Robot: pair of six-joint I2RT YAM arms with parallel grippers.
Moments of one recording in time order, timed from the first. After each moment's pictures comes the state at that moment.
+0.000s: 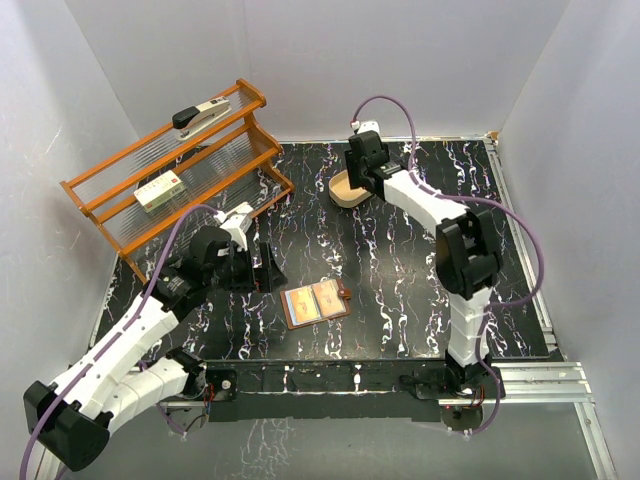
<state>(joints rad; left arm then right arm) -0.56 0.88 0.77 -0.61 0.19 -0.55 0.45 1.97 1.62 -0.34 0.37 0.12</state>
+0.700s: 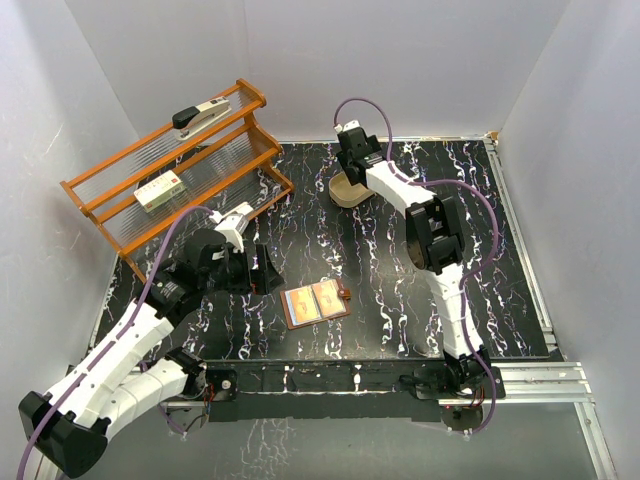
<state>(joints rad) -0.56 0.83 0.77 -0.63 0.17 -0.50 0.41 2.39 2.07 -0.42 0.49 -0.17</state>
